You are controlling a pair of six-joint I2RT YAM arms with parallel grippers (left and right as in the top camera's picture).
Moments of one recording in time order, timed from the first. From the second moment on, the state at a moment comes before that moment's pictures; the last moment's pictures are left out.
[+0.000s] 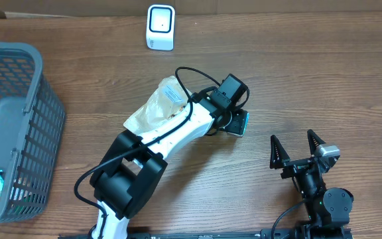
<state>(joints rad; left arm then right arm) -0.73 2.03 1.48 -0.60 0.14 -0.49 0.00 0.01 0.02 -0.02 -0.20 0.20</state>
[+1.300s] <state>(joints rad) 0.62 1.33 1.82 -1.55 -0.23 -0.48 0.00 0.01 0.02 -0.02 -0.20 0.20</state>
